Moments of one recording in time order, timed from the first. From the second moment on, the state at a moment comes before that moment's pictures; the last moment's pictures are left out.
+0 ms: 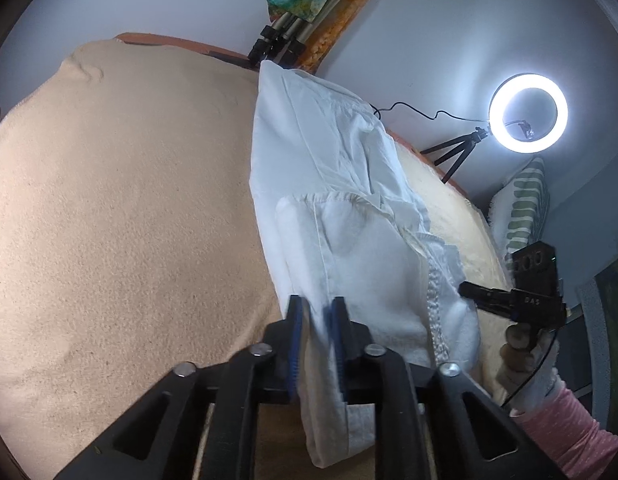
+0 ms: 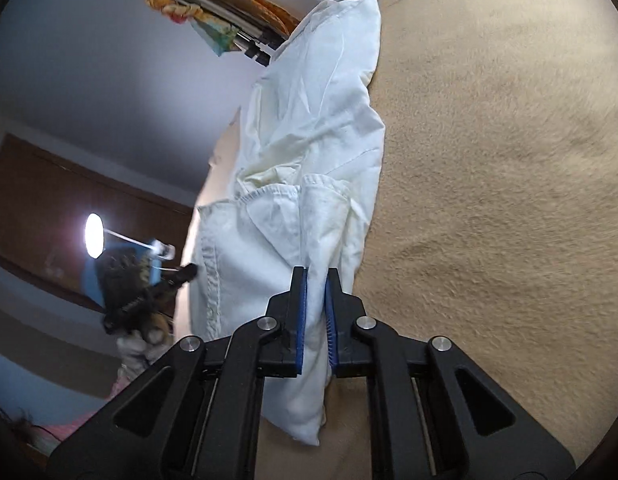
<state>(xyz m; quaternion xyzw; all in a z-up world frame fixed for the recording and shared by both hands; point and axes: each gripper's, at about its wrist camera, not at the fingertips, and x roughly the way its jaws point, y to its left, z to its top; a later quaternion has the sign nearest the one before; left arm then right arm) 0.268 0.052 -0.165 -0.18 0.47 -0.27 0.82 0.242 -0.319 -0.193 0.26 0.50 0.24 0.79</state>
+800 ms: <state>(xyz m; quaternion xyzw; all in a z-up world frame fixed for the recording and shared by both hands) 0.289 -0.009 -0.157 -0.08 0.47 -0.31 0.82 0.260 -0.235 -0.165 0.06 0.51 0.23 0.83</state>
